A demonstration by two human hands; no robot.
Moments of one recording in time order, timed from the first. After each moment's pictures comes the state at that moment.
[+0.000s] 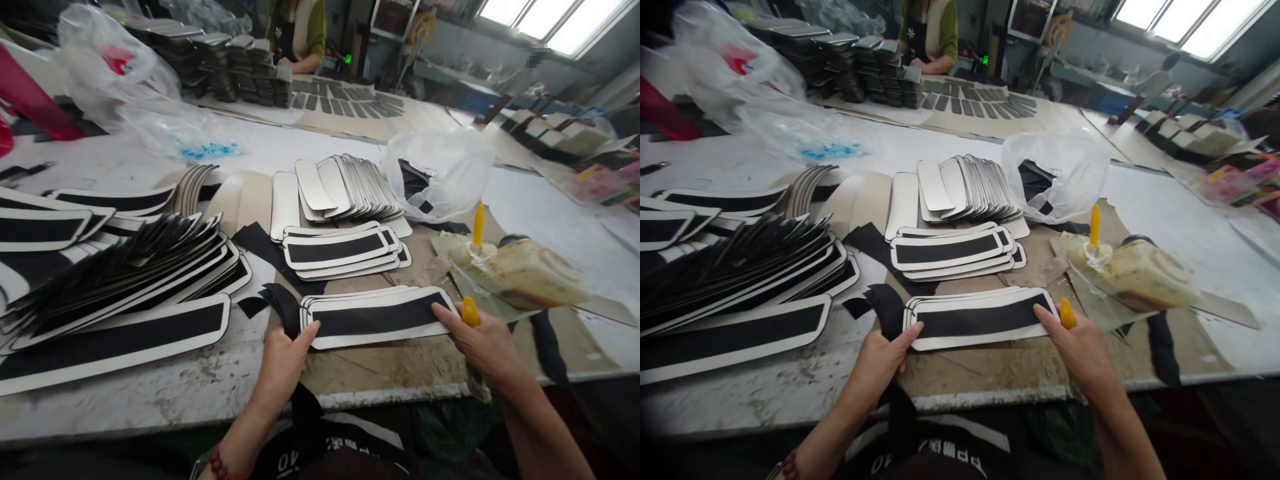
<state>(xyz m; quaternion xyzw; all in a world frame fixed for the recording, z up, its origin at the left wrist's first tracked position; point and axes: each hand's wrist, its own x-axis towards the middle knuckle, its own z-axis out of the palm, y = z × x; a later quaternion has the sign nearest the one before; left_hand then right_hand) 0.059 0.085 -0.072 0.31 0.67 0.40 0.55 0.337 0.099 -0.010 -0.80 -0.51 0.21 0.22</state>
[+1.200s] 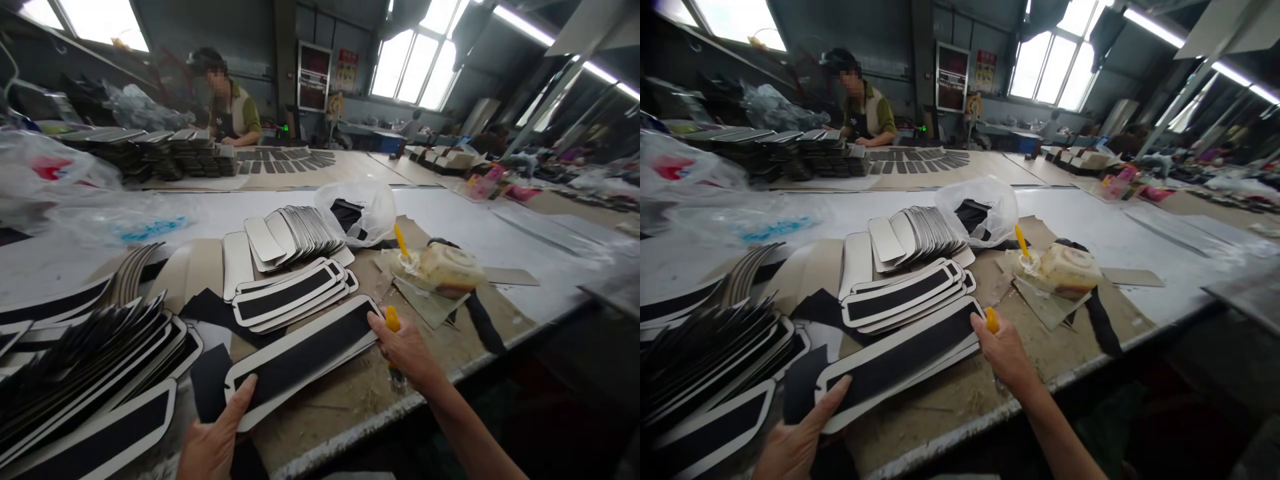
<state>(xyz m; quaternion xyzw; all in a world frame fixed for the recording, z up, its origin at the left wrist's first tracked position) 0.049 0.079 -0.025 0.19 0.65 0.51 0.52 0.306 0.100 -0.017 -0.66 -0.45 0.40 0.45</state>
